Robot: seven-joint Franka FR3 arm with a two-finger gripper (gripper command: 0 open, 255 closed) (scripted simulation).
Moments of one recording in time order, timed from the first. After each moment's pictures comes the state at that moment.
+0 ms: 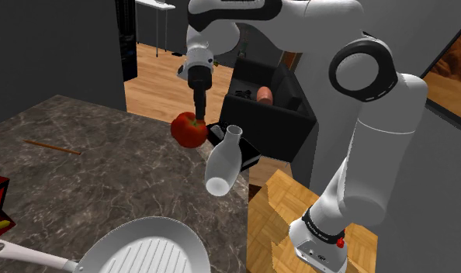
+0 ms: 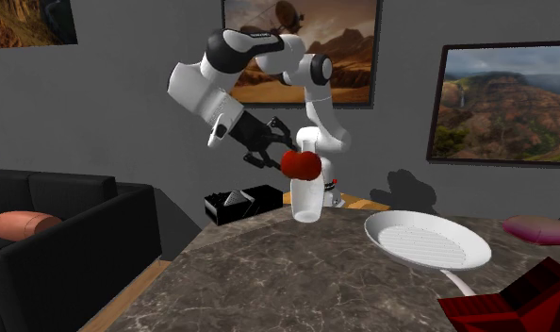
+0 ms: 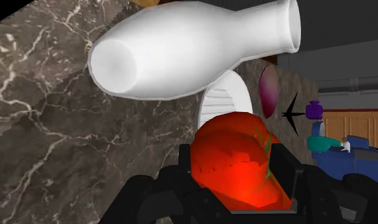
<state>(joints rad) 0.12 0.30 -0.07 -1.60 0.63 1.19 -0.60</state>
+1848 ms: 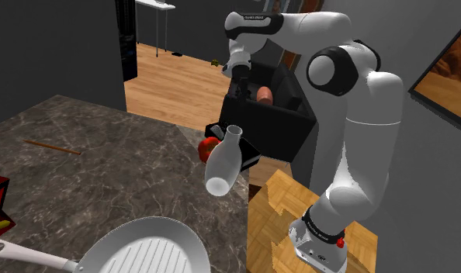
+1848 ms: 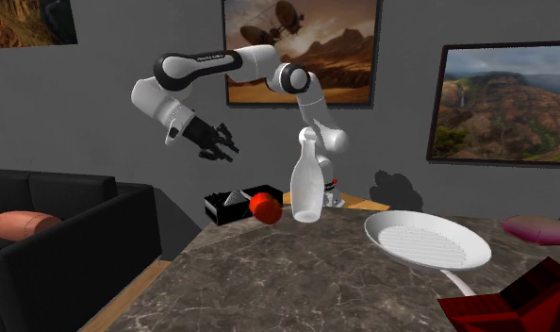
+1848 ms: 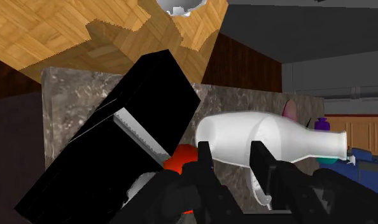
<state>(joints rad) -0.14 0.44 -0.22 -1.42 0.39 0.97 -0.98</state>
